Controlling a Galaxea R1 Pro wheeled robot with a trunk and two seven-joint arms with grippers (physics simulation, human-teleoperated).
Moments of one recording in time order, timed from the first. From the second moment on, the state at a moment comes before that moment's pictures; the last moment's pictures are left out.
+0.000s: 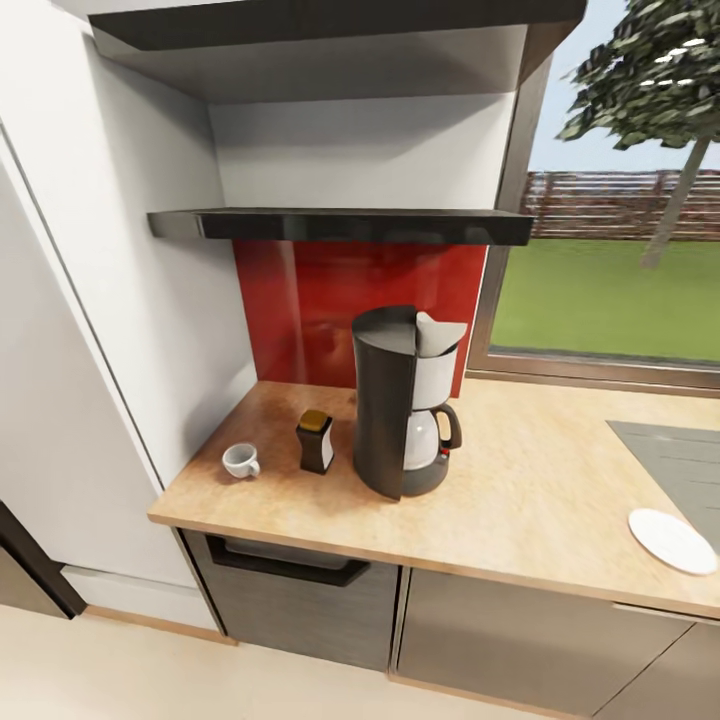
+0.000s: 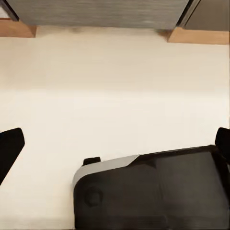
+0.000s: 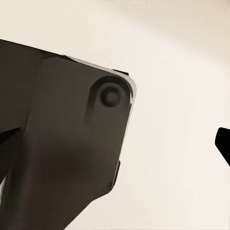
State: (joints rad) left arm 0.20 0.07 -0.40 -0.75 0.19 -0.22 0.17; right arm 0.05 -0.04 0.06 -0.11 0.19 -0.38 -0.03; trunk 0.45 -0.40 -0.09
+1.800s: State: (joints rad) left arm 0.20 0.05 -0.38 -0.34 0.20 -0.09 0.31; right arm 0.05 0.01 0.06 -0.15 0.19 -0.38 -0.02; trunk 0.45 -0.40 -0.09
